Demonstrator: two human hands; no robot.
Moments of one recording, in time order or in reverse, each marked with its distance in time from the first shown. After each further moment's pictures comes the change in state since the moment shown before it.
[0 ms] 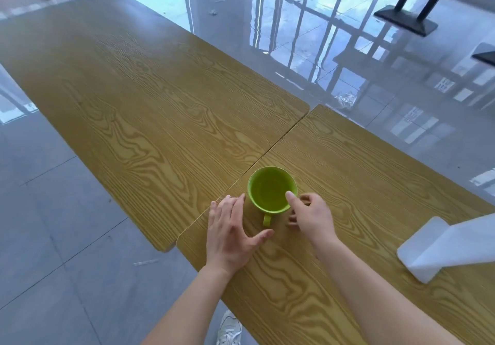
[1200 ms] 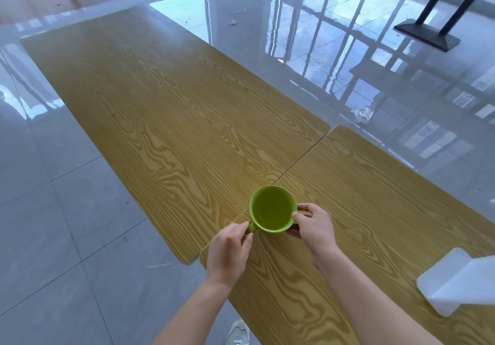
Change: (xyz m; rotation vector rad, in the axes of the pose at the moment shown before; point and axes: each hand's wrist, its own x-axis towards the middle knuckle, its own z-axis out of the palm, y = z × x) left_hand 0.002 -0.014 -0.056 -0.183 0.042 -0.070; right_hand 0.003 -0.025 0.034 0.152 -0.047 -0.002
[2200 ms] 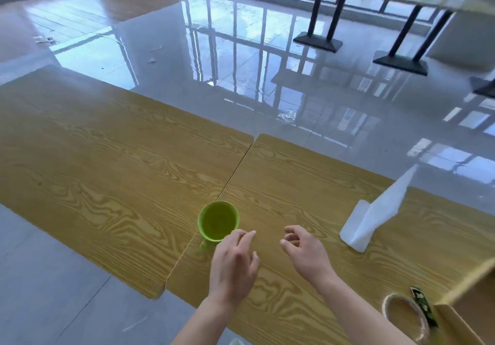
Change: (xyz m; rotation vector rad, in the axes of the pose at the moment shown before) left_hand -0.025 0.098 -0.003 0.090 -0.232 0.390; right_hand -0.105 0.019 -0.096 -0.411 0.160 -0.128
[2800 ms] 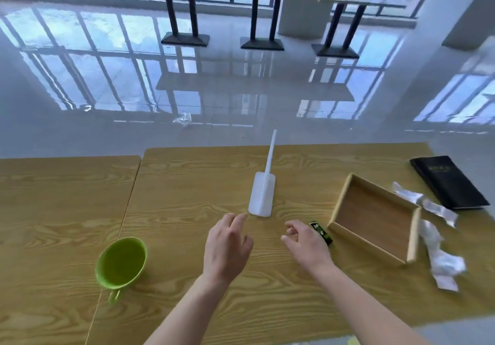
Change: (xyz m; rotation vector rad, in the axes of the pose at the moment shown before) left_hand 0.043 0.128 0.066 -0.098 -0.251 0.386; right_hand -0.083 0.113 -0.101 -0.039 0.369 0.338
